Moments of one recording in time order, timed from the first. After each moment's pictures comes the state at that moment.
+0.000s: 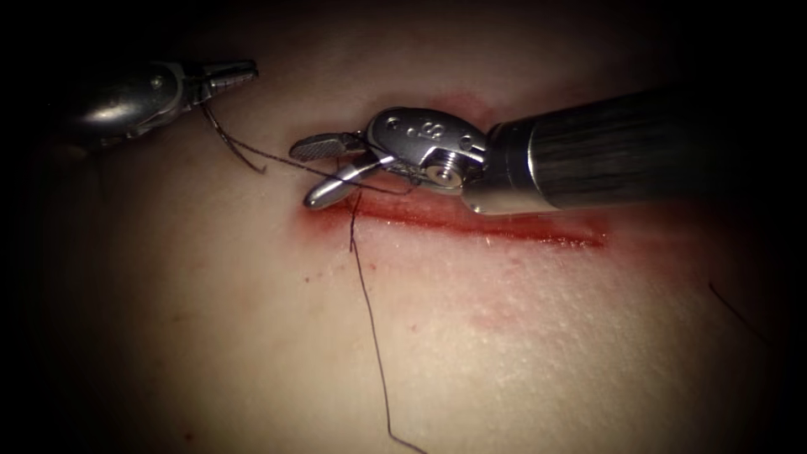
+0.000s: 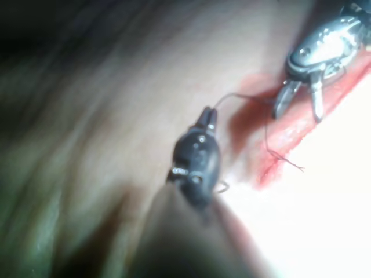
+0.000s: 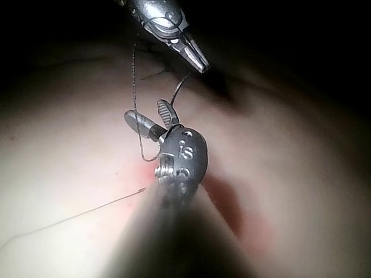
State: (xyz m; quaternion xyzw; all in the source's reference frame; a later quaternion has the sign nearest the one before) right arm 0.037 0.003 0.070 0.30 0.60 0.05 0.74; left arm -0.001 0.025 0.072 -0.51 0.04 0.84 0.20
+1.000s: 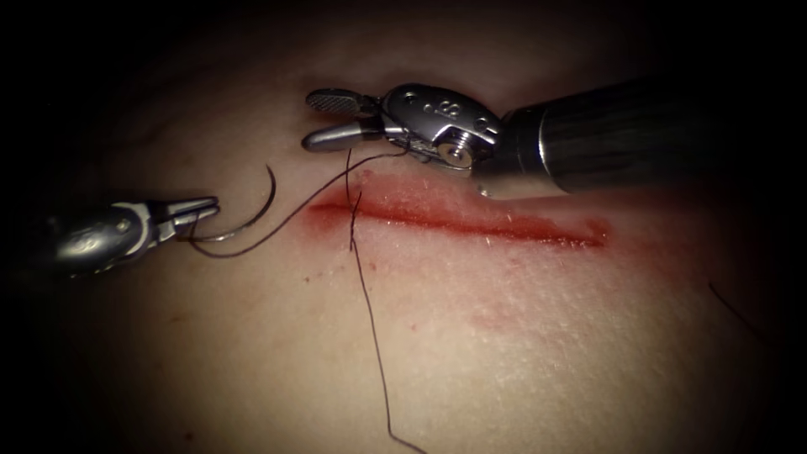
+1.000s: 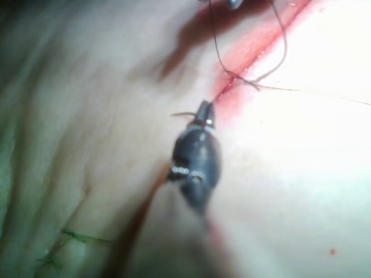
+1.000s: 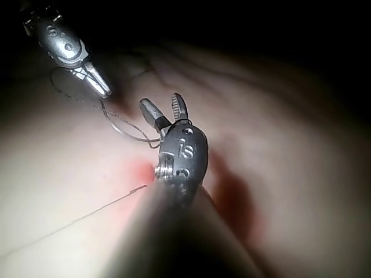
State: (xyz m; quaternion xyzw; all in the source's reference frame) right arm 0.035 0.004 0.069 0.21 0.64 0.16 0.72; left arm 0.002 0.013 0.076 -0.51 0.02 0.83 0.21
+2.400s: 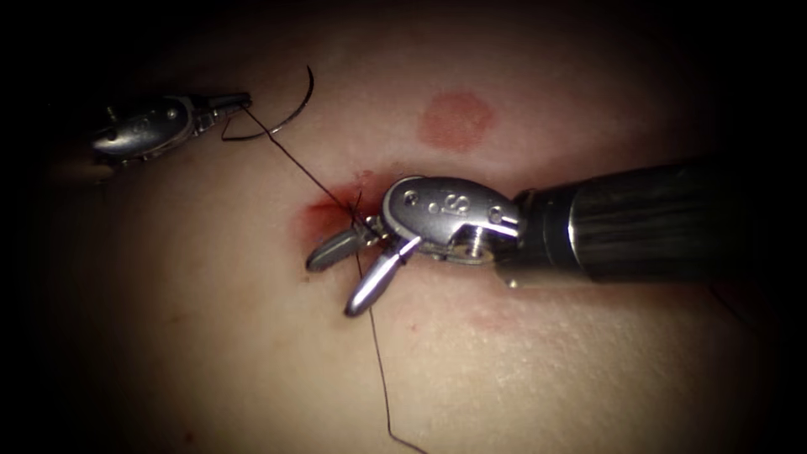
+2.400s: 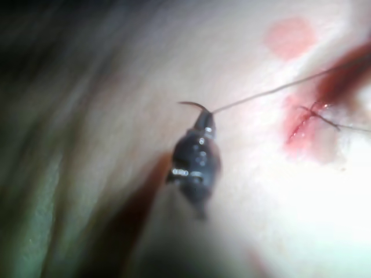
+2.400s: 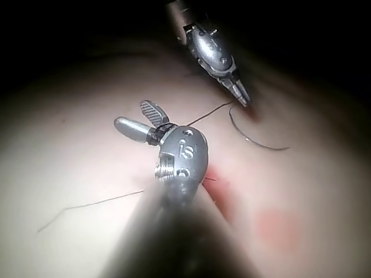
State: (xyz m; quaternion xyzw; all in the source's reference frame) right arm 0.035 -0.005 0.065 0.44 0.56 -0.12 0.69; left arm 0.001 0.024 0.084 -0.47 0.03 0.86 0.21
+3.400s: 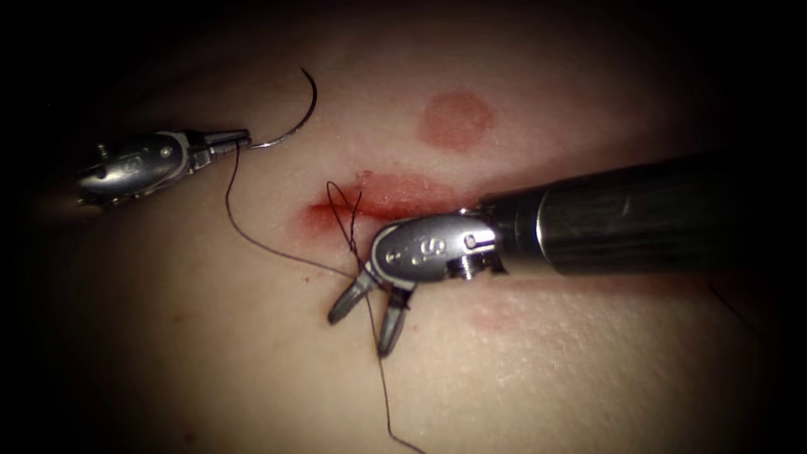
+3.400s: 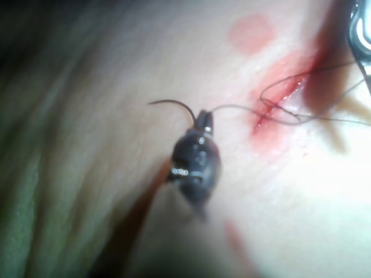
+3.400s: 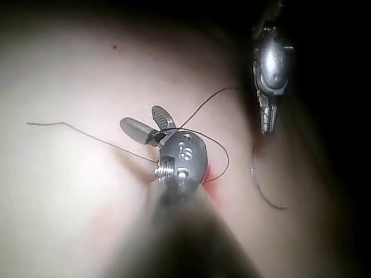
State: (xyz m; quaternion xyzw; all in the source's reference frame) right arm 0.036 -0.009 0.070 0.36 0.48 -0.34 0.72; left arm 0.000 0.020 0.080 -0.47 0.03 0.86 0.20
